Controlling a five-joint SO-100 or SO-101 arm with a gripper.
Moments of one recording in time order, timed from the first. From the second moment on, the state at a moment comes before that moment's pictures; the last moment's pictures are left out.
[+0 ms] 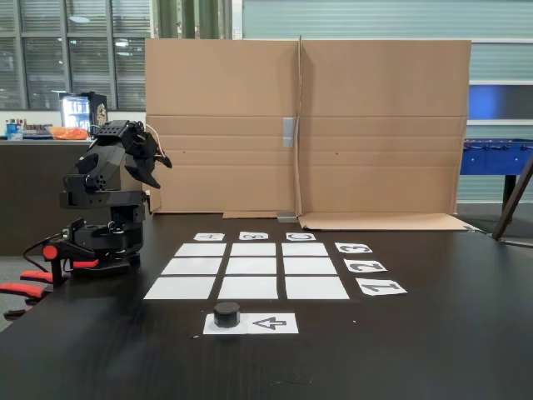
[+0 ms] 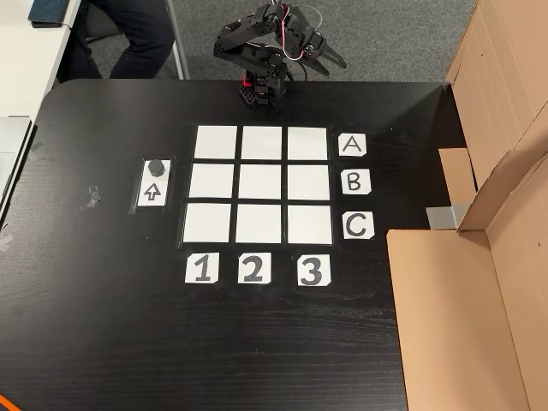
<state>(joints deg) -79.0 172.4 139.9 77.6 7.3</state>
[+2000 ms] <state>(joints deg) 15.1 116.2 100.0 71.6 10.8</state>
